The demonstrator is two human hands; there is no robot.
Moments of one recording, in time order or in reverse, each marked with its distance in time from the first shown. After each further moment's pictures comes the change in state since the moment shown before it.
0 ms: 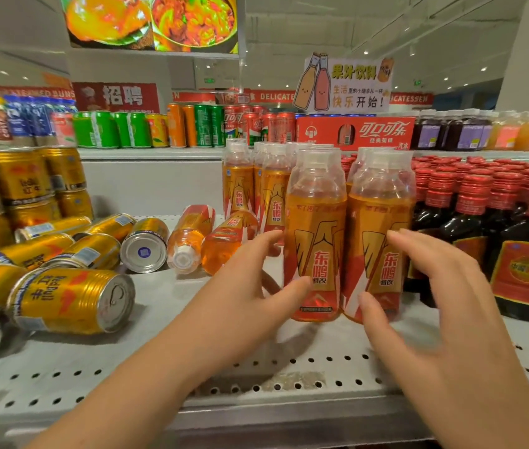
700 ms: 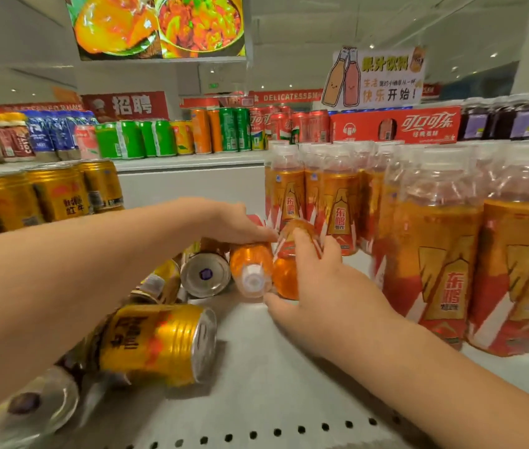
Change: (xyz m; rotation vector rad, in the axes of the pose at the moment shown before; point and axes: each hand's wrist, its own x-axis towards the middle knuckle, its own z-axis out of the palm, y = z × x) left_hand 0.165 -0.117 -0.112 0.760 -0.438 -0.454; right_hand 0.080 -0.084 0.167 -0.315 -0.604 0.197
